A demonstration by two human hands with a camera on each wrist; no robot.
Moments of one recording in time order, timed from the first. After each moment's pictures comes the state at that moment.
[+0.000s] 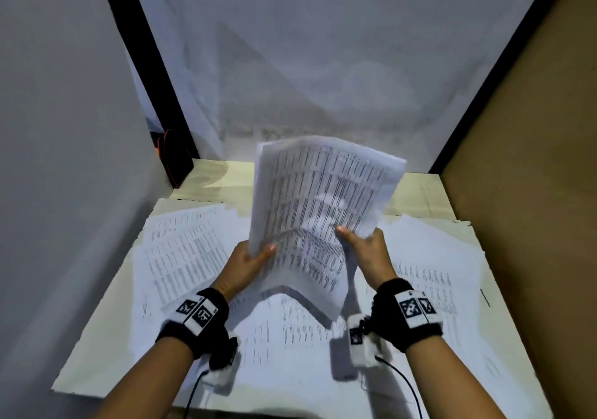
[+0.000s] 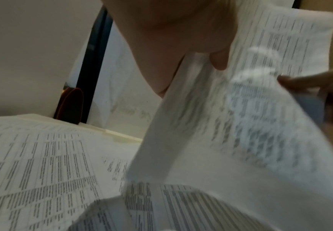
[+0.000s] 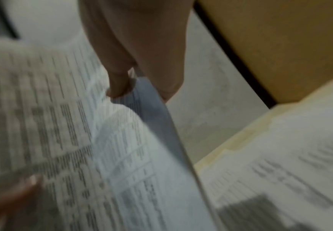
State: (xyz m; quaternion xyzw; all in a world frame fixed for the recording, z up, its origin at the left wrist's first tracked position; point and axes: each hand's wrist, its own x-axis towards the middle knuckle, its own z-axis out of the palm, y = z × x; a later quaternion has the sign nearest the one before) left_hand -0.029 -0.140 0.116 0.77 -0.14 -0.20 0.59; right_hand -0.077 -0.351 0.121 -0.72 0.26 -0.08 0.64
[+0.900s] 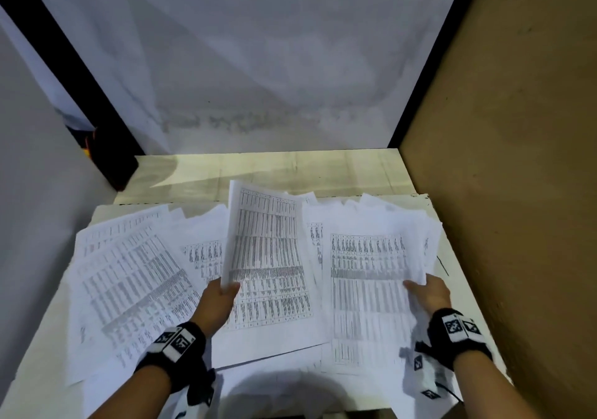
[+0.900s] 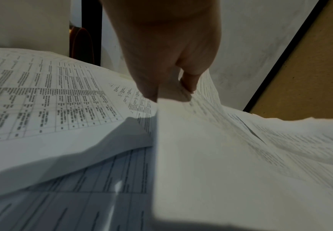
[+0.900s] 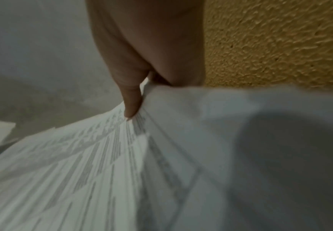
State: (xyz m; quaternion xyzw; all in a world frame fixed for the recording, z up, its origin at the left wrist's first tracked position) left_hand -0.040 -0.150 0.008 0.83 0.02 -0.28 0.48; right_hand -0.199 -0.520 -0.001 -0.71 0.54 0.00 0.45
